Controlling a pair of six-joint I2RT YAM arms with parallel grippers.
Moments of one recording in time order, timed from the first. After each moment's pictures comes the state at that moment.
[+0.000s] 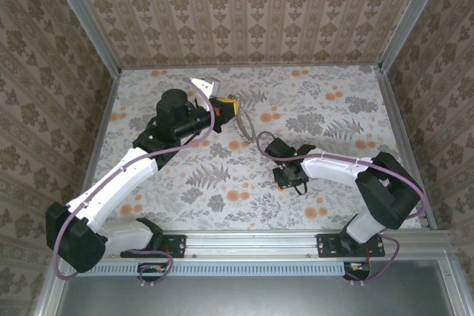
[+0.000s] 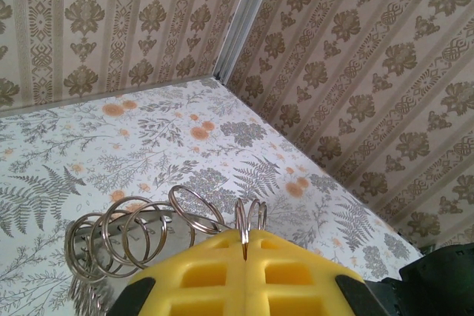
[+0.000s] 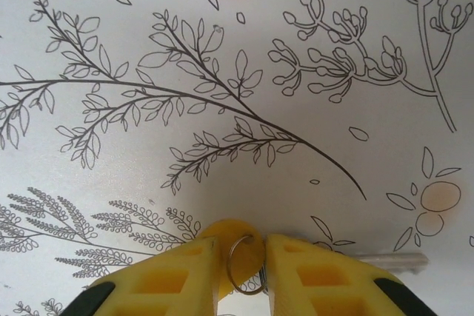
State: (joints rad) left arm -0.63 1.18 1.03 -0.02 0.40 -0.33; right arm 0.71 1.56 0.82 -0.65 0.13 0.52
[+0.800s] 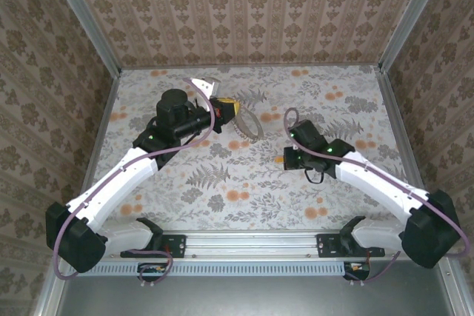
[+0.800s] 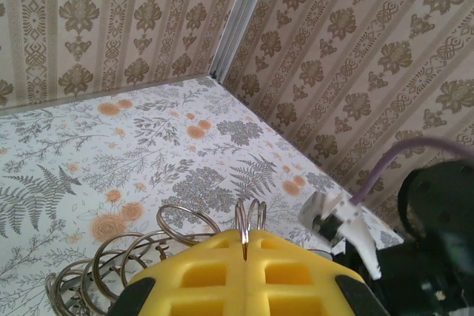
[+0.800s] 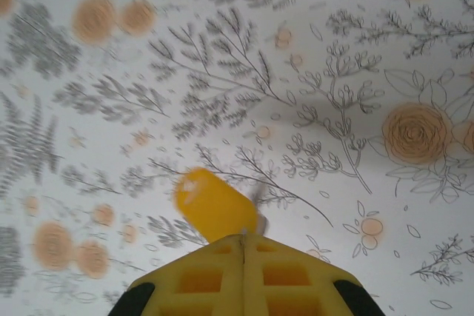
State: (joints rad) left arm -0.63 1.18 1.03 -0.02 0.41 -0.33; right arm 0.56 1.20 0.87 -0.65 0.02 0.49
